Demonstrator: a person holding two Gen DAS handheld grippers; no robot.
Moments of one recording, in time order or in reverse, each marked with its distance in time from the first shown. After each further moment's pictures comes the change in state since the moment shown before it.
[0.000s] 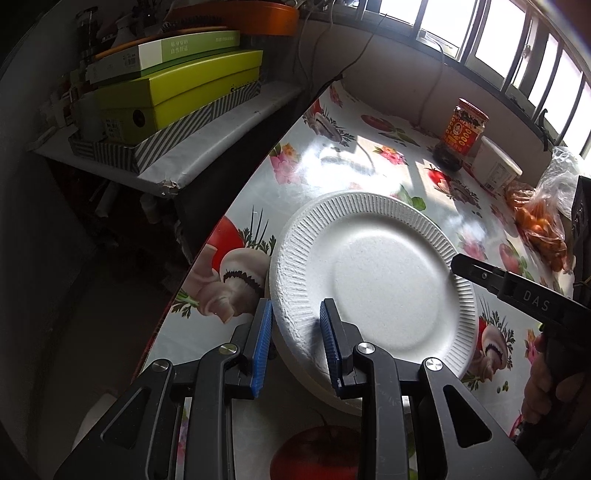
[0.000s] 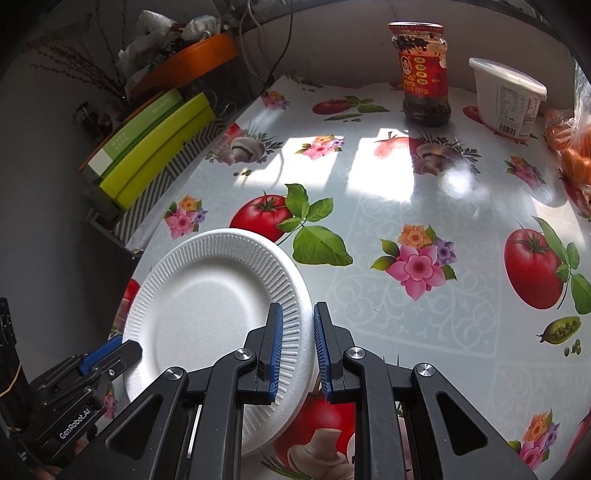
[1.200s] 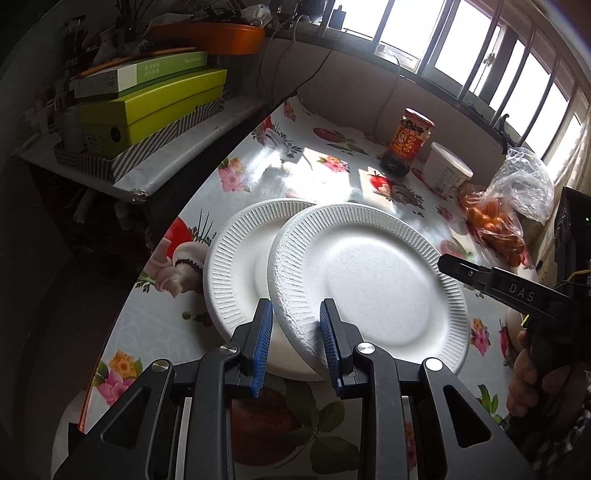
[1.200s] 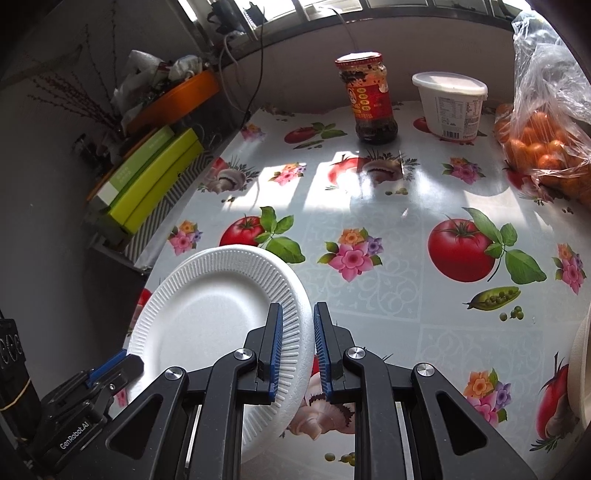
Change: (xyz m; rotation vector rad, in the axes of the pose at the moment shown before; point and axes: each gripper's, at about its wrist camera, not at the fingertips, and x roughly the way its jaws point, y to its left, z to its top) left arm -0.042 -0.033 -0.015 0.010 -0.042 -0.118; right arm -0.064 -0.026 -0.014 0.073 -0.071 -0.009
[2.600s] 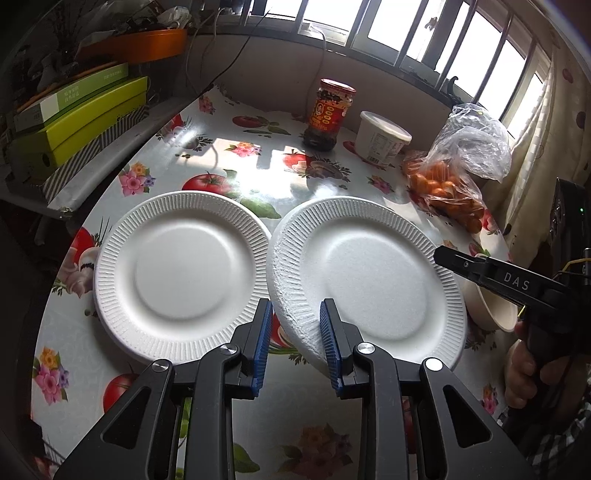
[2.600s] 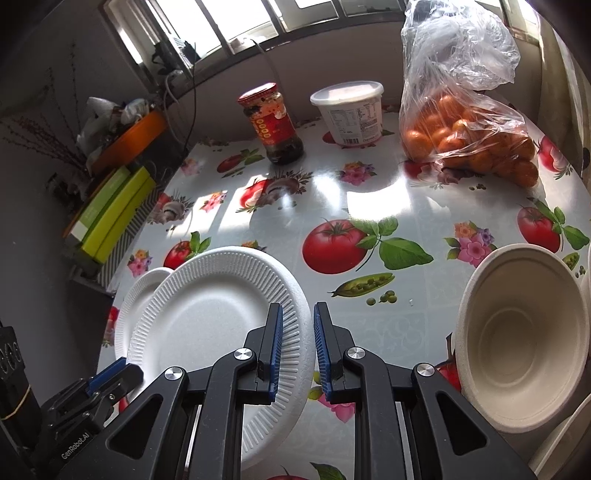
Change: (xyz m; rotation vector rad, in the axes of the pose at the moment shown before) left arm 0.008 -0.093 -0.013 0.120 0.037 -0.108; right arm -0.066 -0.084 -0.013 0.116 -0.066 -0.098
